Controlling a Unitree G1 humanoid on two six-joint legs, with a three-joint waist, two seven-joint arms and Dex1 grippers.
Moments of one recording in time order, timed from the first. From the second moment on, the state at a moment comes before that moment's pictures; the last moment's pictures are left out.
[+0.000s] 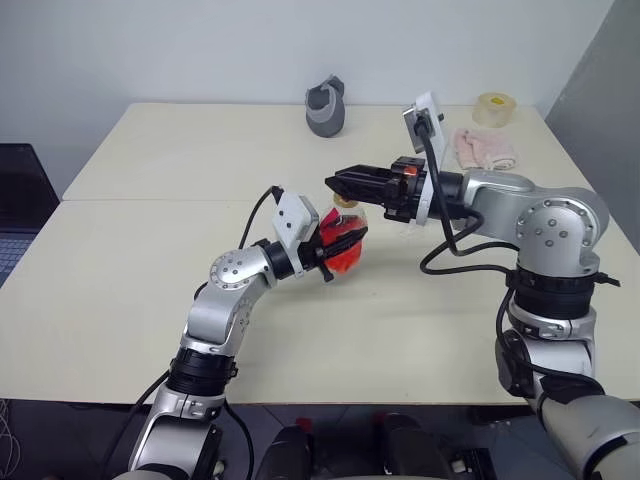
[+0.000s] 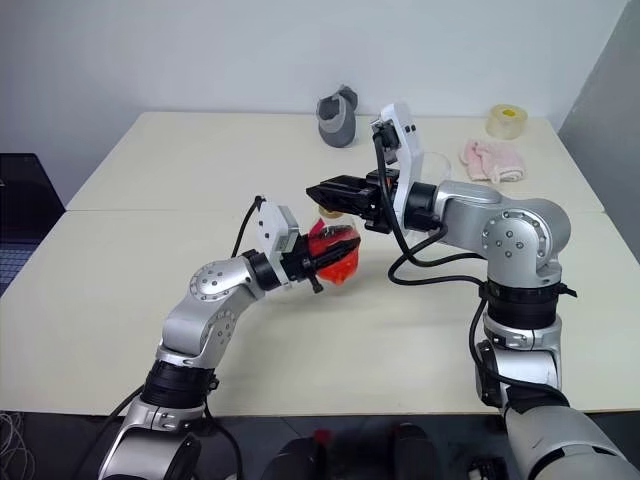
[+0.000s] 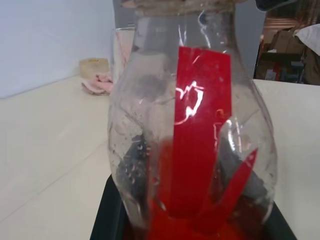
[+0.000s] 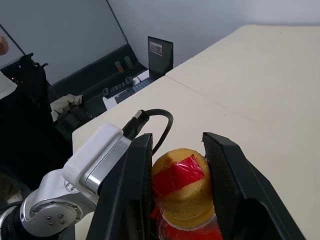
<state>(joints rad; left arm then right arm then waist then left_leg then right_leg) -0.49 0.31 -0.11 -0.07 -0.32 0.26 -0.79 -0.93 -0.33 -0.09 -0.23 0.83 1.23 0.48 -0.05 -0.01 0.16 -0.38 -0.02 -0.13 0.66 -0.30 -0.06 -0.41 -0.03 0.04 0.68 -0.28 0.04</state>
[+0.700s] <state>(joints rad) -0.46 0.31 -0.11 -0.06 -0.31 0.26 -0.80 -0.82 -0.45 -0.02 -0.33 0.62 0.85 0.58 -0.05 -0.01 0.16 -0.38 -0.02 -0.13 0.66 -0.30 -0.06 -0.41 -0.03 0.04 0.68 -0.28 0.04</state>
